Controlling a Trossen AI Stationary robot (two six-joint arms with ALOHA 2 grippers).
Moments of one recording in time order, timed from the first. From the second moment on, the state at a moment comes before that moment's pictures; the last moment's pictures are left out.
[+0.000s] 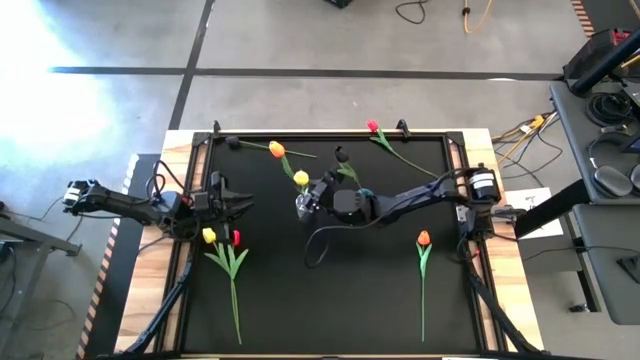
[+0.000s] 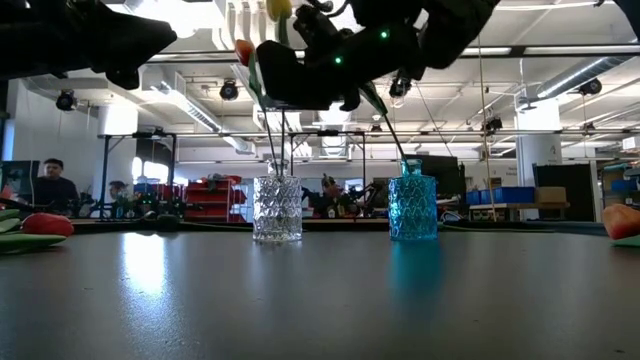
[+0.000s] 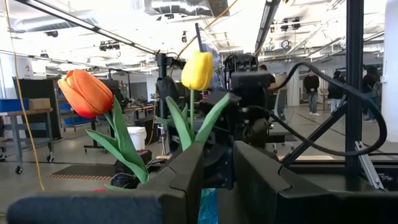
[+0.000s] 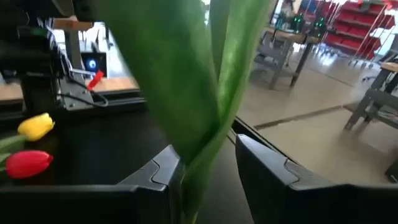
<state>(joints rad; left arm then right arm) -0.19 0.37 0.06 0.61 -0.35 0.15 0.02 1.94 1.16 0.60 0.60 -0.08</state>
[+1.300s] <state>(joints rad) -0.19 0.40 0.06 0.60 -0.36 0.16 0.05 1.81 1.46 -0.28 0.44 -0.05</state>
